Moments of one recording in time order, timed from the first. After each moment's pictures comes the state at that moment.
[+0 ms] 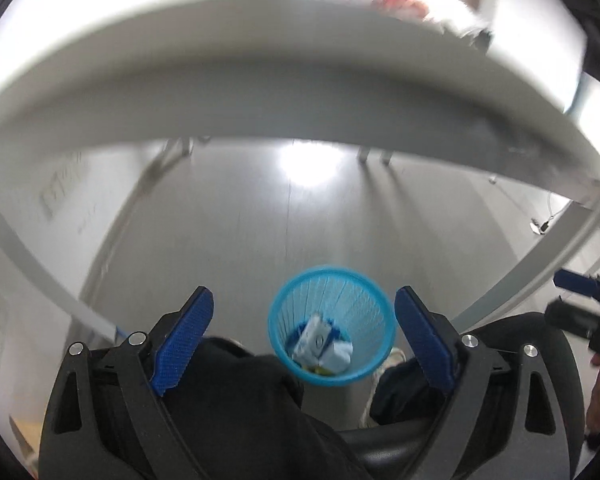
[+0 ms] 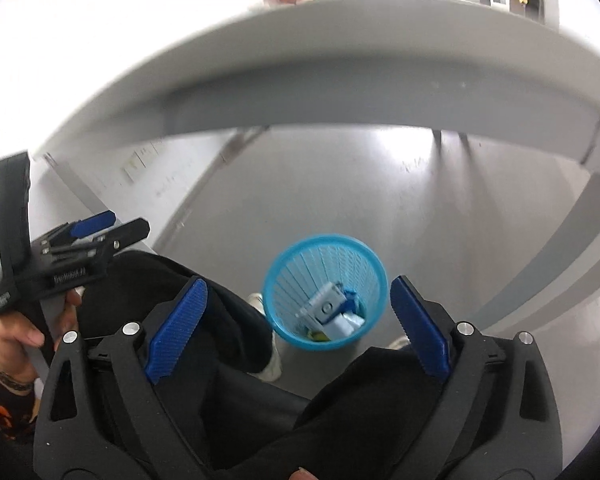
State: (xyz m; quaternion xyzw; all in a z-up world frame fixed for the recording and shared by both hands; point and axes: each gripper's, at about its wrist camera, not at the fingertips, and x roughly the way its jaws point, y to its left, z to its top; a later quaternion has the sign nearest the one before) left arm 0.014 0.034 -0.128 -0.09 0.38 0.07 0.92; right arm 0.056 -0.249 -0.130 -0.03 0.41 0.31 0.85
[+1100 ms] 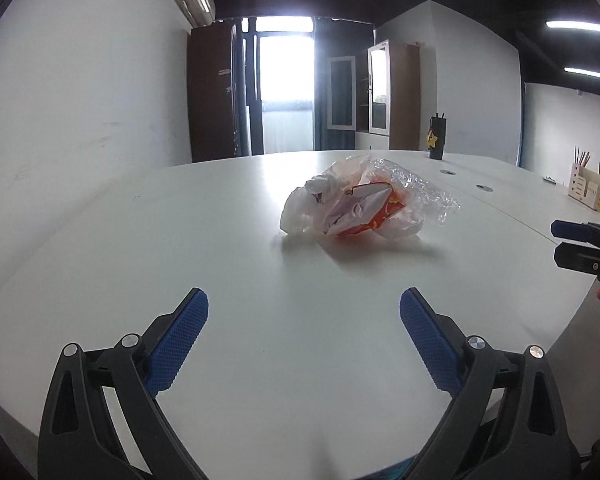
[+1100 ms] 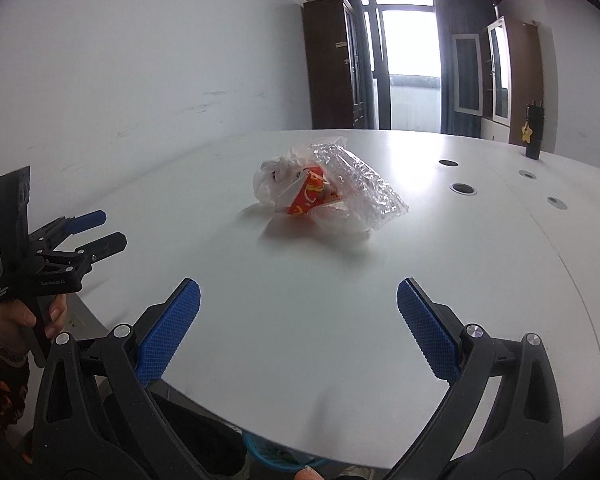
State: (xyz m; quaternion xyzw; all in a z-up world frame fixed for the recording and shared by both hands) left arm 0.094 0.080 0.057 0.01 0.22 0.02 0.98; right arm 0.127 -0.225 0.071 -0.05 0.23 0.32 0.92
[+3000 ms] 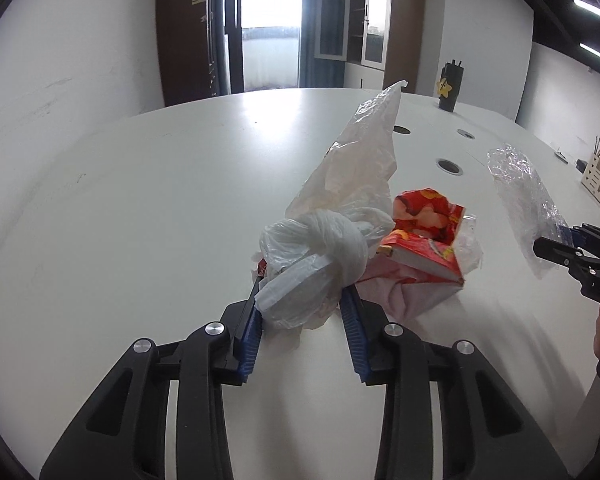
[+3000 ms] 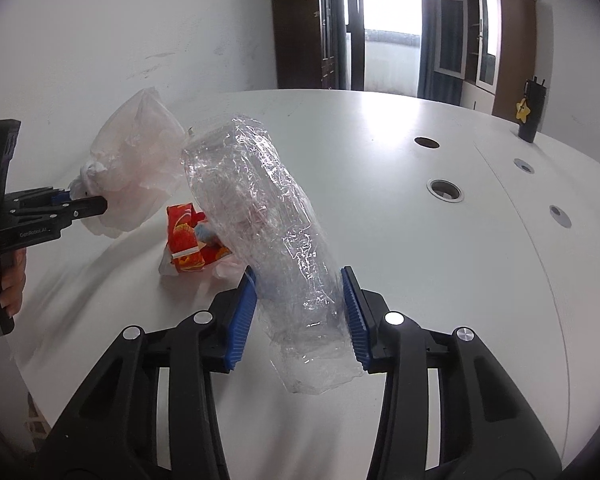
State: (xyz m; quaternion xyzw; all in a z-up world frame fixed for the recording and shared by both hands) left arm 0.258 0.099 0.081 -0.01 0.36 -0.02 0.93; right arm 0.288 -0.199 0.081 -0.08 0.32 0.26 0.91
